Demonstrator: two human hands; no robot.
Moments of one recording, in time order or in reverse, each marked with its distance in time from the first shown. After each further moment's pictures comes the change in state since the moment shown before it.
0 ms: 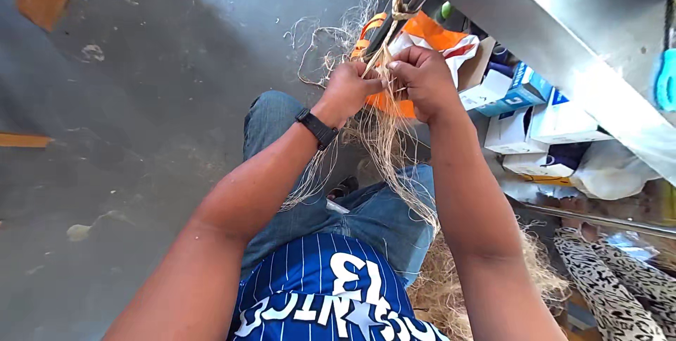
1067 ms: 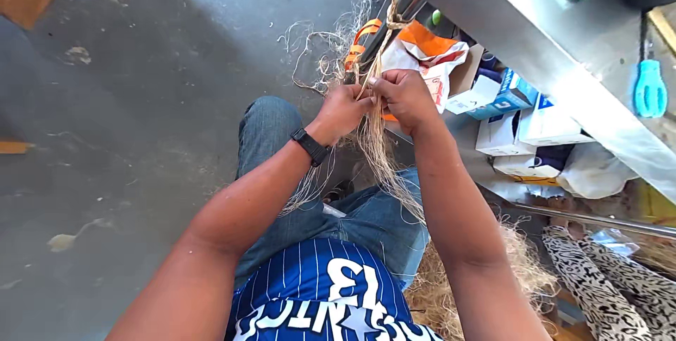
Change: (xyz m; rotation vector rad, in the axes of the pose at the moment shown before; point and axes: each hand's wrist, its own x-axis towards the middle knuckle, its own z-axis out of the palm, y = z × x) left_hand -0.009 -0.021 0.000 0.038 -0.062 0.003; right_hand -0.005 0.002 0.022 -0.056 -0.019 0.089
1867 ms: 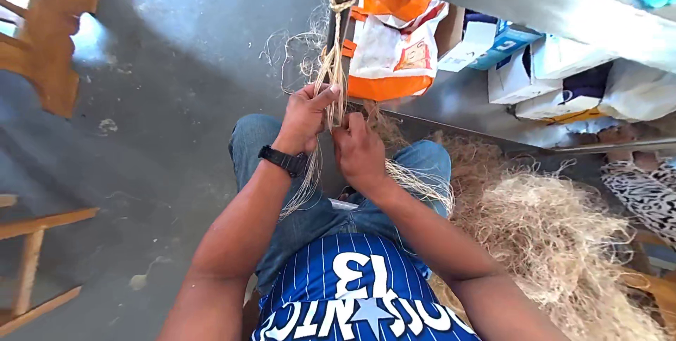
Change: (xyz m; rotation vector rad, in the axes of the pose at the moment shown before) left_hand -0.026 0.007 -0.006 -0.309 0.036 -0.133; right_hand -0.101 0.064 0.092 -0.782 0.493 -0.430
